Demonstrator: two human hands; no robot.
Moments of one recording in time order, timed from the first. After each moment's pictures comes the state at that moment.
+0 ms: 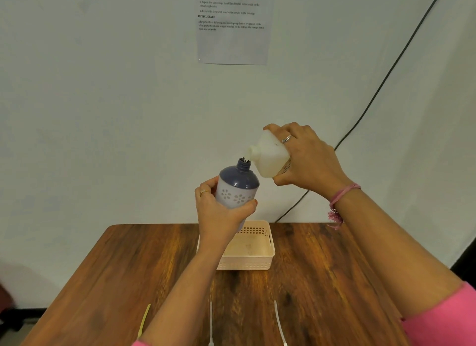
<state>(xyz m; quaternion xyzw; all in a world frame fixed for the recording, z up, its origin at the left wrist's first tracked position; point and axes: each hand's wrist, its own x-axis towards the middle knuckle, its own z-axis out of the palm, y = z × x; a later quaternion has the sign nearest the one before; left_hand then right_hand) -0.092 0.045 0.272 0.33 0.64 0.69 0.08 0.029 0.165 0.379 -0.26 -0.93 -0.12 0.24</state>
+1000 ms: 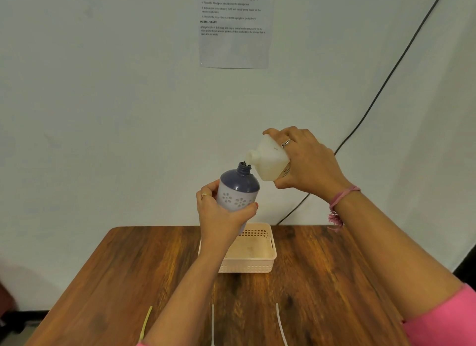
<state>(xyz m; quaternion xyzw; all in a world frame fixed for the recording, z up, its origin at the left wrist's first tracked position) -0.090 0.043 0.273 0.33 0.64 0.69 0.07 0.028 0.163 0.379 -0.26 -0.93 -0.13 0.24</state>
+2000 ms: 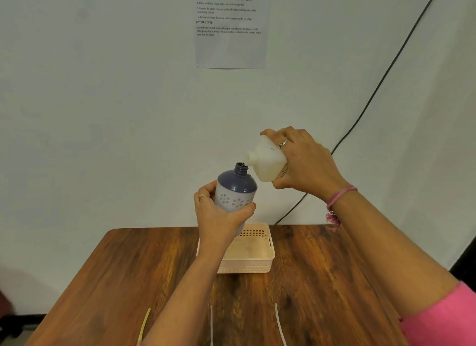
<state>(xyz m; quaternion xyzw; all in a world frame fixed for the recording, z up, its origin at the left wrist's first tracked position) -0.092 0.045 0.270 0.32 0.64 0.70 0.08 0.029 0.165 0.378 -0.25 -0.93 -0.14 0.24</state>
